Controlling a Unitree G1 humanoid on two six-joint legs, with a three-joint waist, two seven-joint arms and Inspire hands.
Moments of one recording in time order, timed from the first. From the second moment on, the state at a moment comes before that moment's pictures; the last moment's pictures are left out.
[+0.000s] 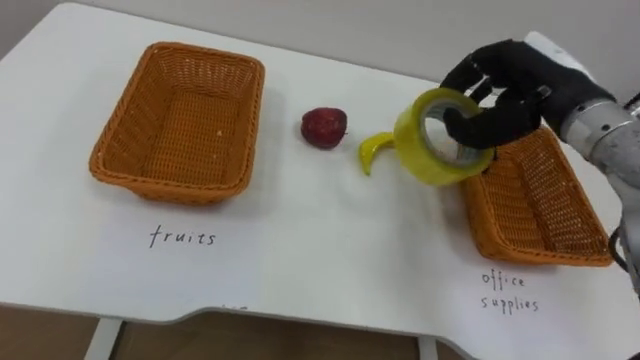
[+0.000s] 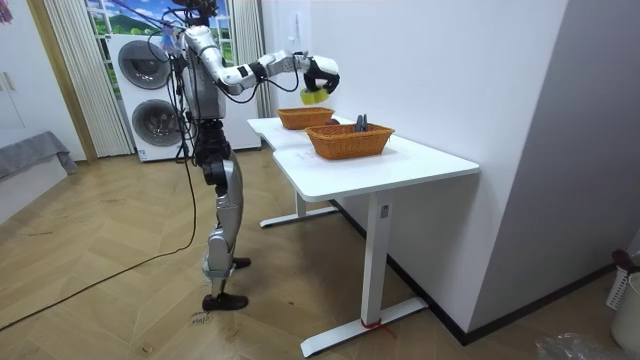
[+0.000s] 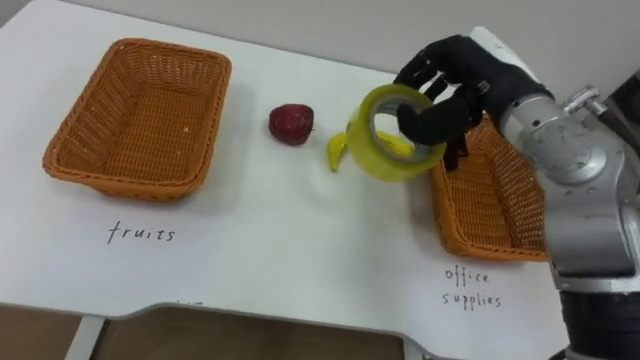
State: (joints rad) left arm 0.24 0.22 0.15 0.99 0.27 0.20 0.24; right arm -0.33 -0.53 -0.13 -0.09 -0.31 0.34 0.47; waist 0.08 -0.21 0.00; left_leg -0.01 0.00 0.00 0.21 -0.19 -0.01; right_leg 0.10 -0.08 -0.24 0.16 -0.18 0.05
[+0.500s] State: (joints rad) left arm 0.27 0.22 0.19 0.94 0.27 0.17 0.22; right arm -0.33 -0.60 -0.19 0.07 -0.11 0.30 0.35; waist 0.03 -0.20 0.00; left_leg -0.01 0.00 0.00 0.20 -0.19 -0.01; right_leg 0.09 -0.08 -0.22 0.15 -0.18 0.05
